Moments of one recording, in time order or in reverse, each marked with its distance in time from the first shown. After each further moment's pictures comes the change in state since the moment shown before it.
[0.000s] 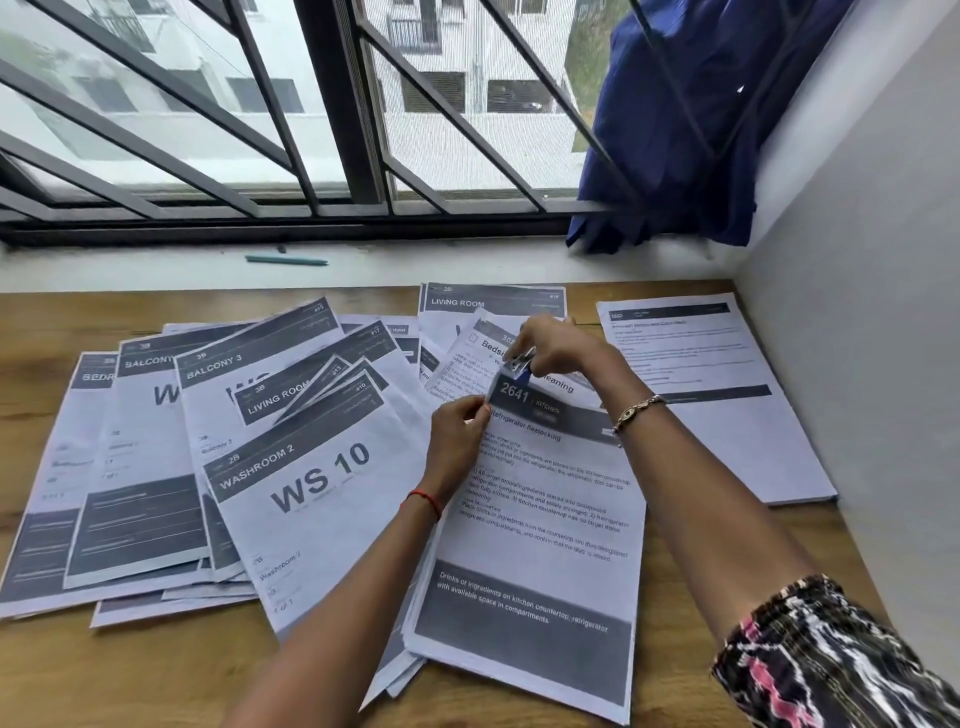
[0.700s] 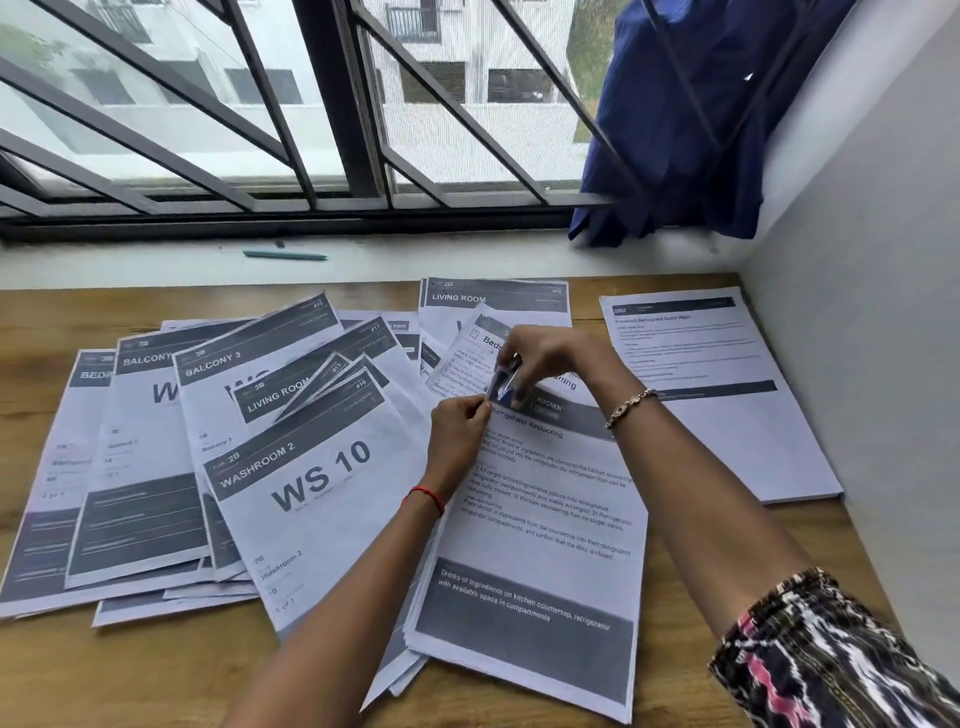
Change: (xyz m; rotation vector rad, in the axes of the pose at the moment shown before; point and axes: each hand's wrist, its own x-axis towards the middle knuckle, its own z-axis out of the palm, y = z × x) left_hand 0.007 -0.004 0.000 0.071 -0.005 -0.031; right_hand 0.009 -0.008 0.004 0.049 -0.289 -0.092
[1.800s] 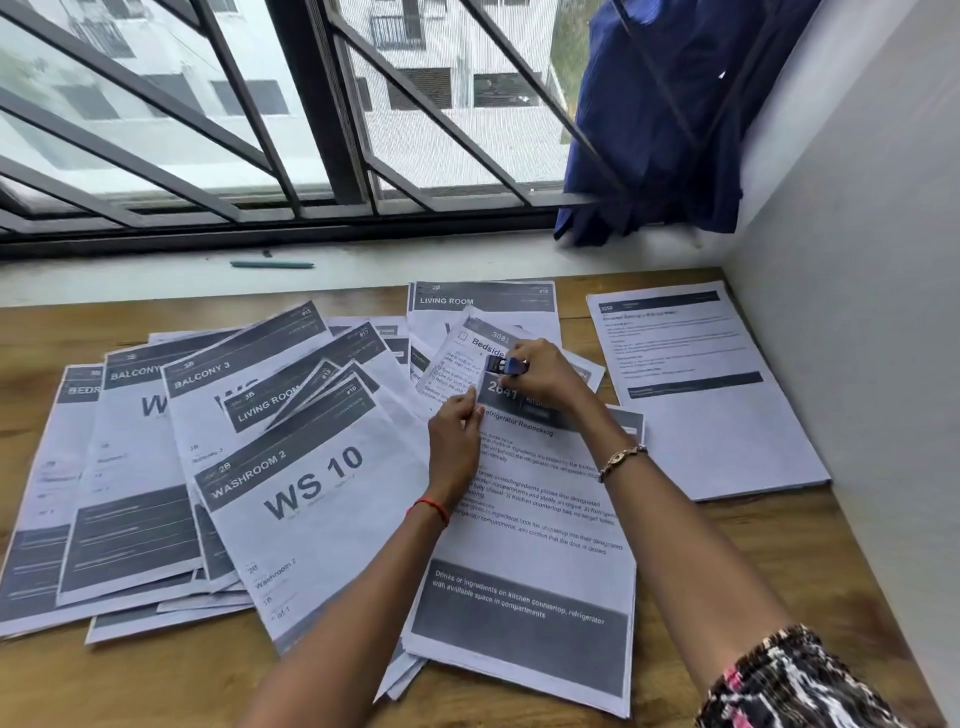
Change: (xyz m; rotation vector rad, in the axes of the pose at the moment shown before) left_hand -0.011 0.004 0.011 0.088 0.141 0.115; right_hand -0.009 0.020 0.052 0.447 0.567 0.030
